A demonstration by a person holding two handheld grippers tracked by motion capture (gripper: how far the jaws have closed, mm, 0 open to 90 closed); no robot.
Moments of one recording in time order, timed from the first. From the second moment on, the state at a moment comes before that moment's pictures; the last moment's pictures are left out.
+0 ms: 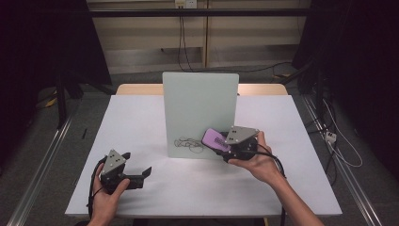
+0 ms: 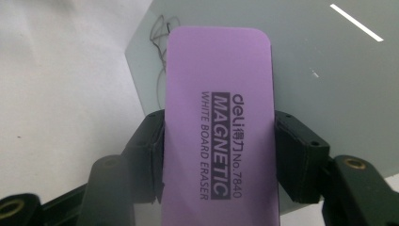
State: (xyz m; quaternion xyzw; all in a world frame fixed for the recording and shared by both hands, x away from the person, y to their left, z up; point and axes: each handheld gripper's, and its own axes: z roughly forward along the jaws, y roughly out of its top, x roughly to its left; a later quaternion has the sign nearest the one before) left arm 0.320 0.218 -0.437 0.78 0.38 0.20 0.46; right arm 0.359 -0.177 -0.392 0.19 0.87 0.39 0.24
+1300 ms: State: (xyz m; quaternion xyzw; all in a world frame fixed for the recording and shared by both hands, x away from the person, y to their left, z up) left arm 0.321 0.216 -0.438 0.78 0.38 0.20 0.46; right arm 0.354 -0.150 -0.424 0.16 0.88 0.37 0.25
